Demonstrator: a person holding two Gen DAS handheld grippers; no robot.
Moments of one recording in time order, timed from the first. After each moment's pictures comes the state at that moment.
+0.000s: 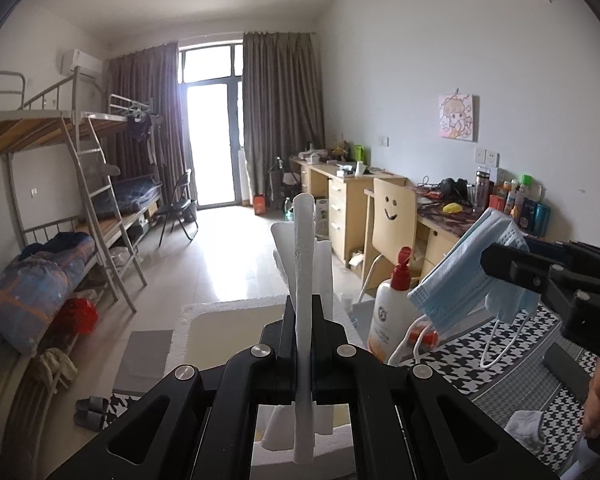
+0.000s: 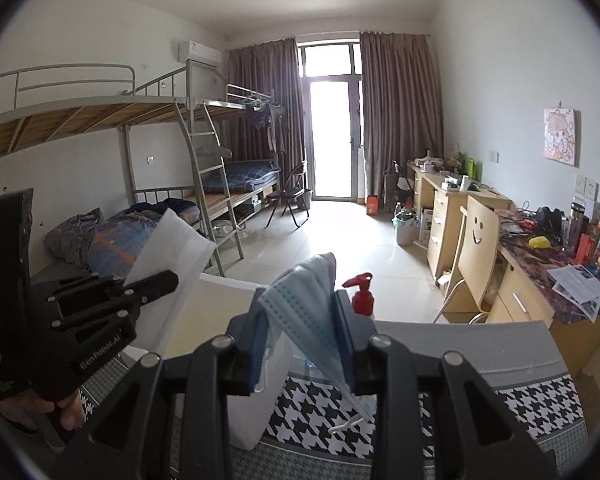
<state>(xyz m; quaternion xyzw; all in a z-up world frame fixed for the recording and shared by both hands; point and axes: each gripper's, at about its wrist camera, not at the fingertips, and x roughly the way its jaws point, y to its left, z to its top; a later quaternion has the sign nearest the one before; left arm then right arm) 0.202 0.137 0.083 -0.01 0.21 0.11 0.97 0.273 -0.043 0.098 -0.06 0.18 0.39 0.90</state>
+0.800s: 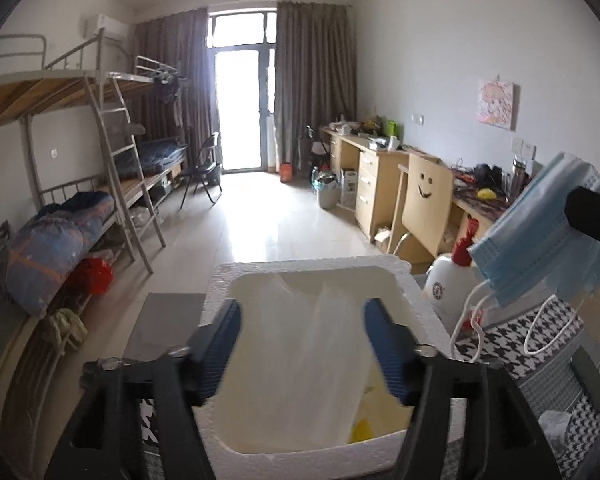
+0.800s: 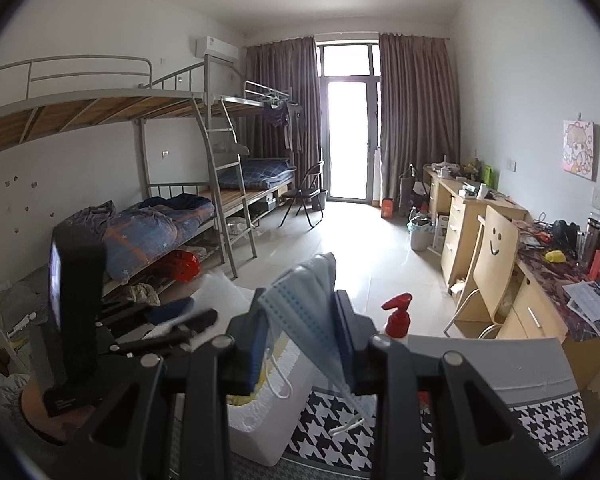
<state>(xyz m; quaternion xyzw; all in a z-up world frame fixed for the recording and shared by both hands) 0.216 0.183 0.056 -0.05 0.25 0.16 0.95 0.268 -0.012 0.107 -0.07 0.18 0.41 0.89</state>
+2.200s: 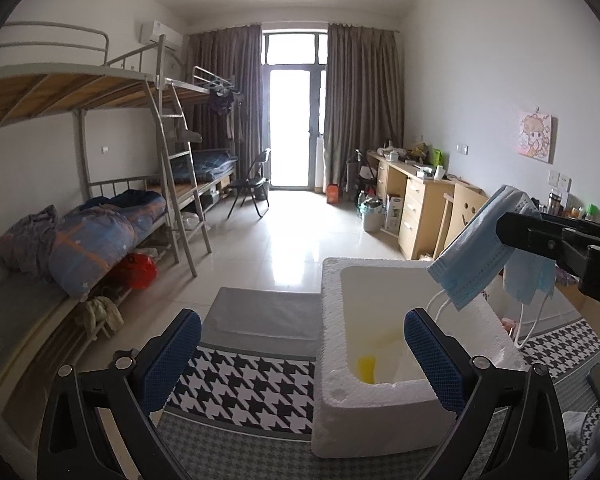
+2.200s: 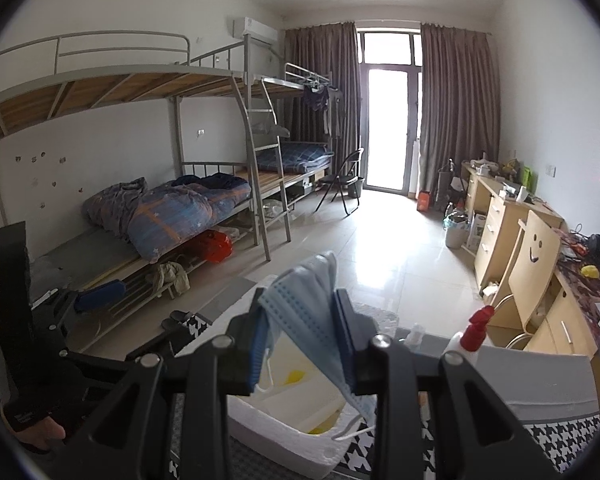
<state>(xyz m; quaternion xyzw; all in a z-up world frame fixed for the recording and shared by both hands) 0.142 0.216 0.058 -0.07 0.21 0.25 0.94 0.260 0.044 0.103 -0.10 0.20 0.47 0.85</state>
